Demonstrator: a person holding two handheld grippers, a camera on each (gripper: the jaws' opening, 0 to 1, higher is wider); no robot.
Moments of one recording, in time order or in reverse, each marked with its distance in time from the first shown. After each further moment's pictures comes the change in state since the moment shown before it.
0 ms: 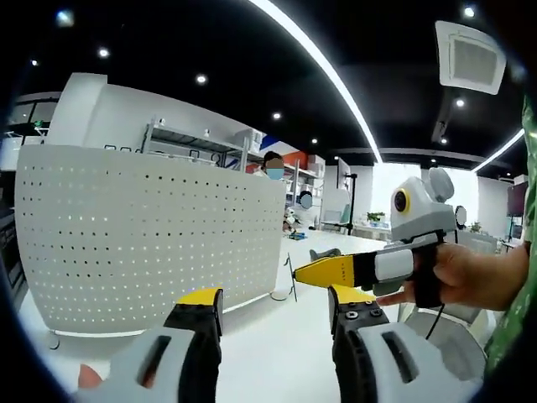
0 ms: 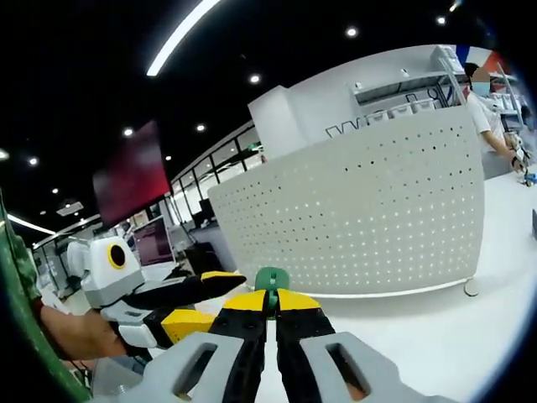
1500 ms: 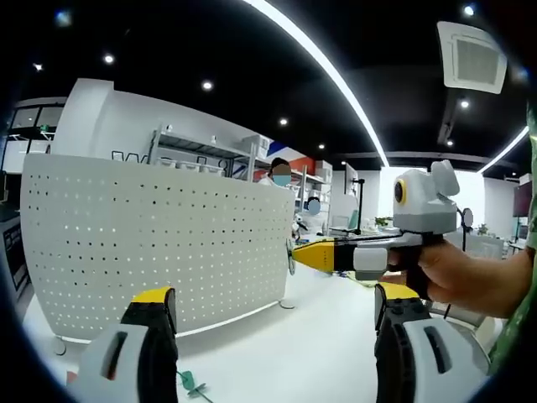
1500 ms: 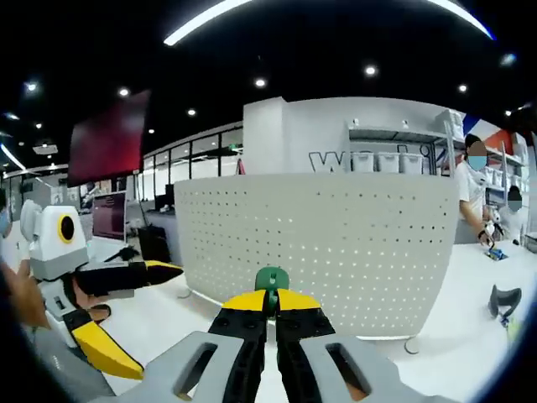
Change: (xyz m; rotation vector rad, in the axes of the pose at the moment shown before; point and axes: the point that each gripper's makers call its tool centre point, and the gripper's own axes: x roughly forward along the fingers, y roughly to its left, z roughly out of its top) left arm 0.002 0.010 0.014 0.033 -0.031 0.039; right arm 0.016 -0.040 0.045 -0.292 -0.054 -0.216
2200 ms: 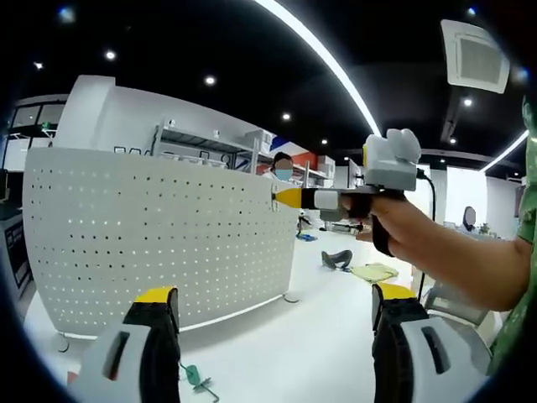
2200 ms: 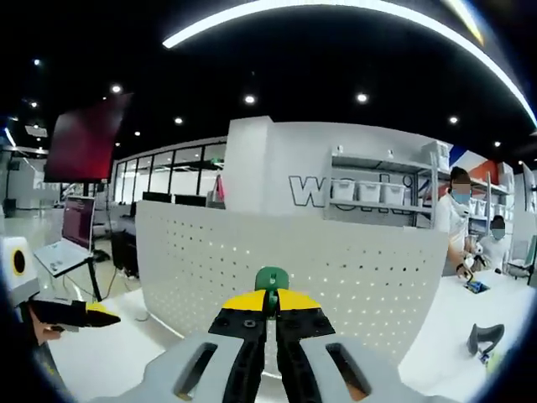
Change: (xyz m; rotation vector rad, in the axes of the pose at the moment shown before) left arm -0.002 0.012 -0.008 -0.009 0.027 0.012; right arm 0.050 -0.059 0.059 -0.089 -0.097 -0.124
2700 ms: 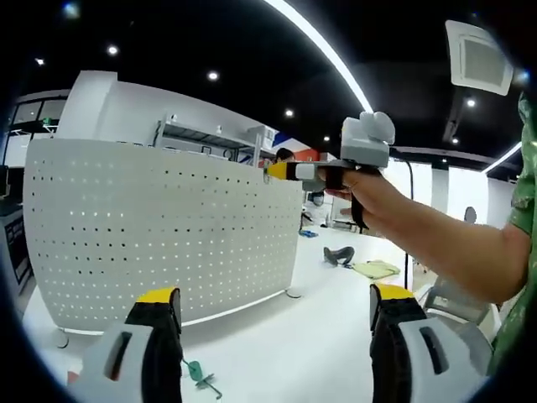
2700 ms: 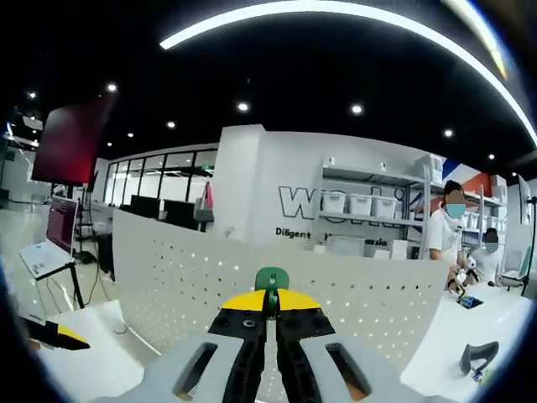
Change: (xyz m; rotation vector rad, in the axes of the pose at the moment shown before) left arm 0.000 0.010 -0.009 -0.016 0.023 0.007; right arm 0.040 -0.026 0.024 -0.033 -0.047 -0.057
